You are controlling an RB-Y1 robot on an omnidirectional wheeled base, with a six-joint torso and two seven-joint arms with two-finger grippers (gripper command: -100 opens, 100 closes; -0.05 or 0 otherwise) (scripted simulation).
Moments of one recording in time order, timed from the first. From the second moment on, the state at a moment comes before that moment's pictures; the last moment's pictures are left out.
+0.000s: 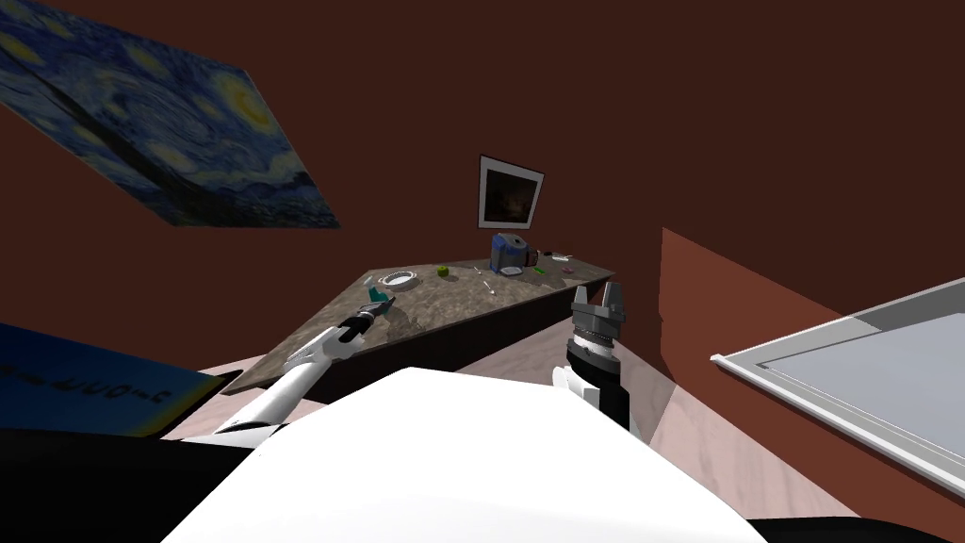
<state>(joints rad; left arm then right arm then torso) 0.05 0.68 0.24 -1.10 -0.36 -0.17 -0.49 0.50 0.03 -0.05 -2.32 -0.07 -0.58 0.09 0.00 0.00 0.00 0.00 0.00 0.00</state>
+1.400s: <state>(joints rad) -0.21 0.79 0.16 -0.68 -0.27 -0.35 -0.56 0.50 0.03 -0.05 -2.32 -0.07 -0.58 0.09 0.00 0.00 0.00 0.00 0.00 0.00</state>
